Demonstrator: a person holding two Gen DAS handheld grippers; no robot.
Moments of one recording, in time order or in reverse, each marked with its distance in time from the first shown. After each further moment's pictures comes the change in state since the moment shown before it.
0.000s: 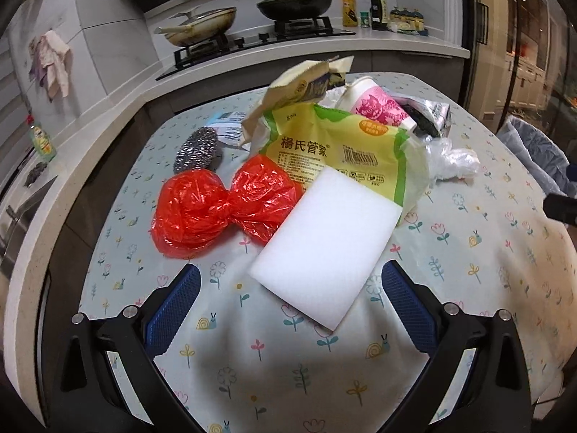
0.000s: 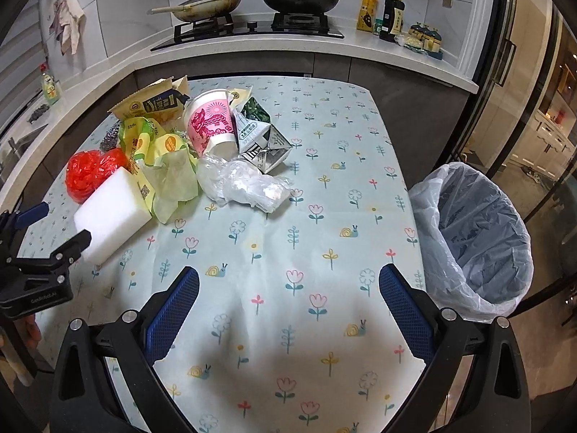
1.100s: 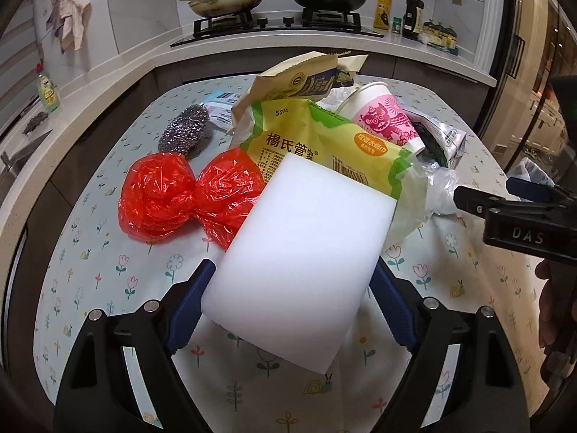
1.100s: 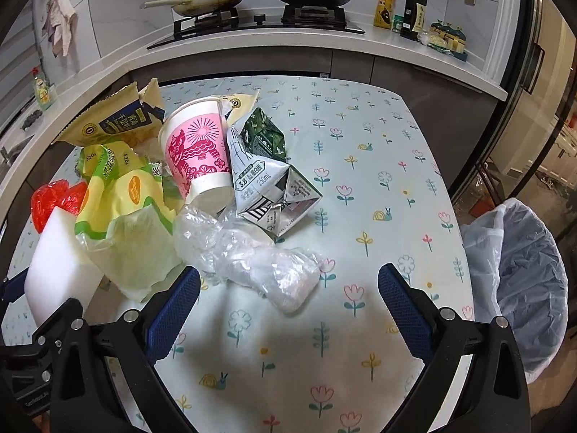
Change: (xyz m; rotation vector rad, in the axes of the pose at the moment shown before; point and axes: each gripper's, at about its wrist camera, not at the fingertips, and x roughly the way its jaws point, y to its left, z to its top) left arm 0.018 -0.021 0.023 -0.229 0.059 0.011; right arm 0.091 0.008 0.063 -0.021 0.004 0.052
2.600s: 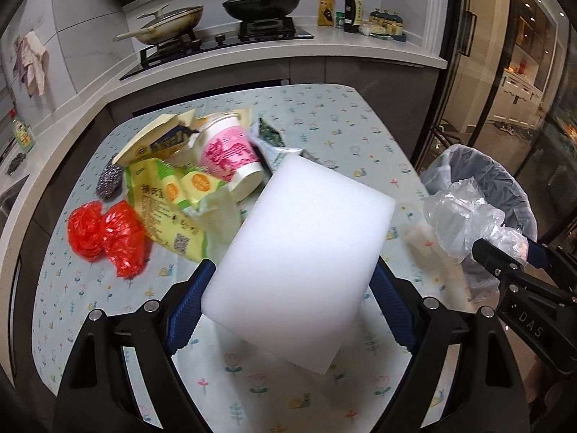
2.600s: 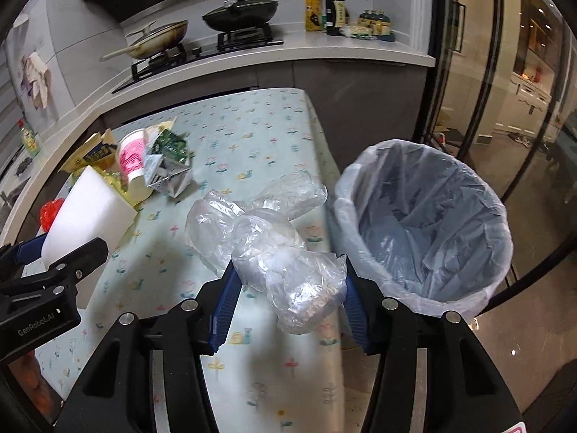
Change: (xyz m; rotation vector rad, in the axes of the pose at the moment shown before) left arm -0.048 -0.161 0.019 0.134 -0.001 -0.074; right arm -0.109 -0.143 -0.086 0.236 -0.070 -0.082
